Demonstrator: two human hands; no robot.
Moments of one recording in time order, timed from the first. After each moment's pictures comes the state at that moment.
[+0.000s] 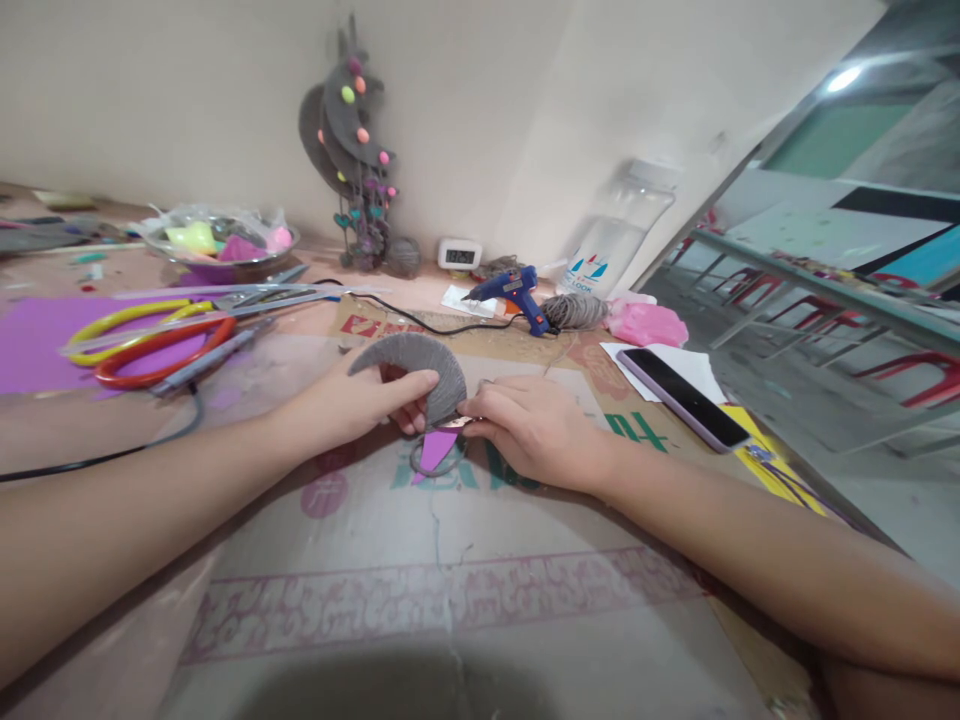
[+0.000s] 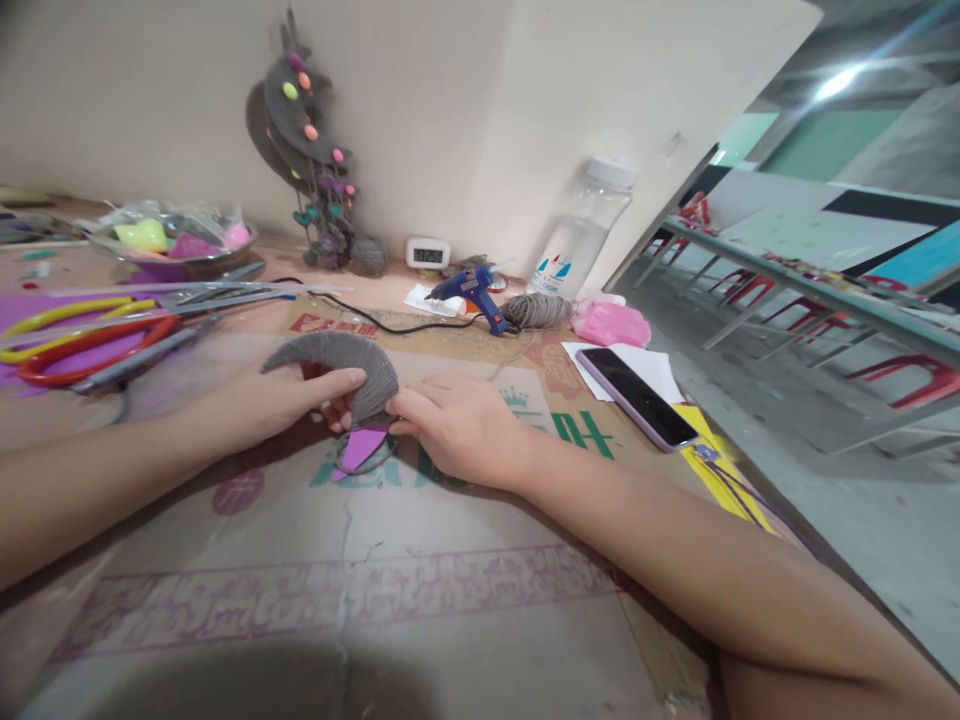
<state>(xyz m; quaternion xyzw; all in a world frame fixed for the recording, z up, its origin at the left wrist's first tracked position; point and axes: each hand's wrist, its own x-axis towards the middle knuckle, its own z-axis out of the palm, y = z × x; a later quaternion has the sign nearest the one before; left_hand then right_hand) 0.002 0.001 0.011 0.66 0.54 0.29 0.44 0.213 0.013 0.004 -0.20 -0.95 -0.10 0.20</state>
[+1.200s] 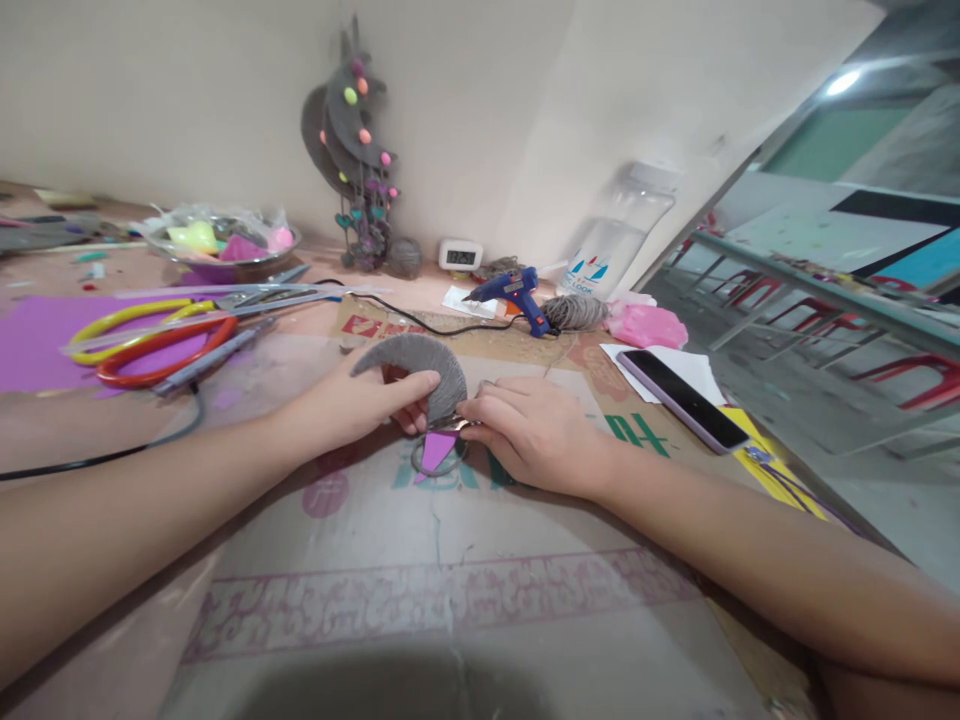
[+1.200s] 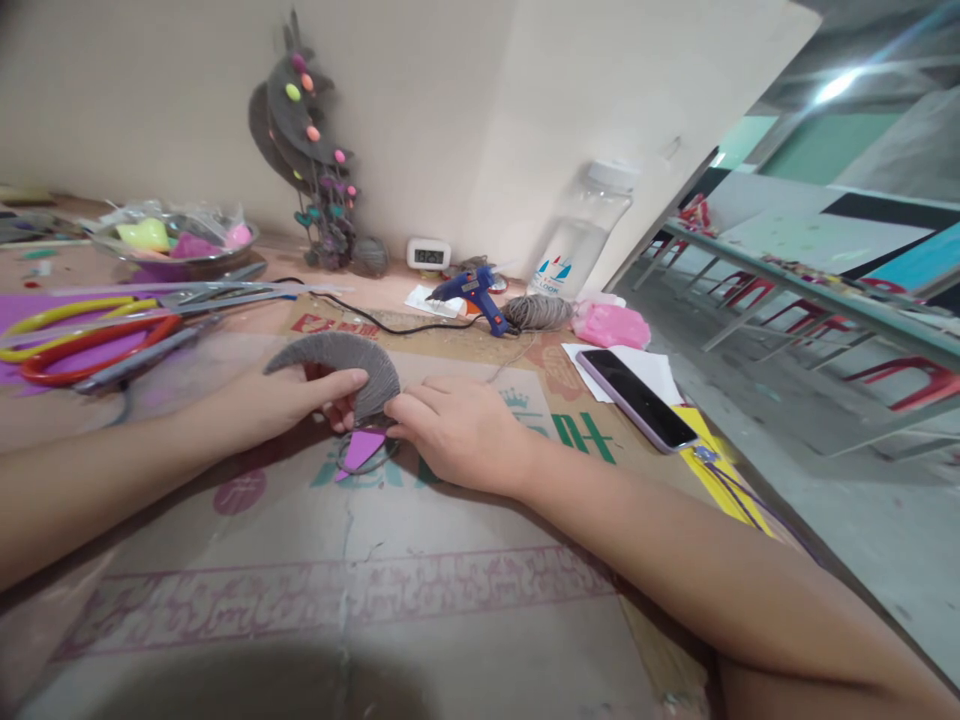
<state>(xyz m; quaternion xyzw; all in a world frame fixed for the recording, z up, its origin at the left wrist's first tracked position) 0.002 0.000 0.014 0.65 0.53 0.30 0.45 0.210 0.006 0.010 -0.21 -0.95 -0.13 0.17</state>
